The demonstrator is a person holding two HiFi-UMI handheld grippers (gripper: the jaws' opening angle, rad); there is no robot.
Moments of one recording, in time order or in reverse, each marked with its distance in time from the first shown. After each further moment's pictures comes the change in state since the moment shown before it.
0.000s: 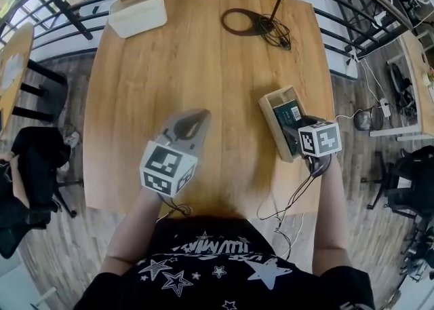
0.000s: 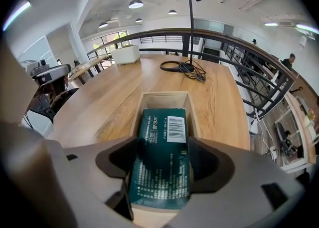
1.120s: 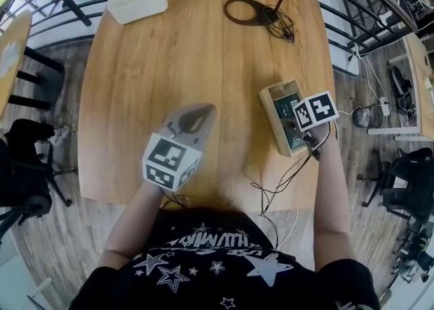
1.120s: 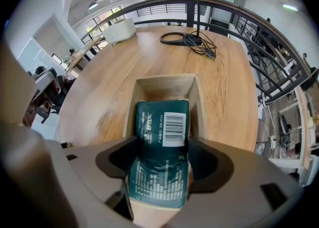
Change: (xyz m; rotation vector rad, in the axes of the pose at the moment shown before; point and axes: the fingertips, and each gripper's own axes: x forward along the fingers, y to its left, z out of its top) left arm 0.011 -0.011 -0.014 -0.038 0.013 -0.028; right arm 0.025 -0.002 -0.007 0.022 0.316 0.058
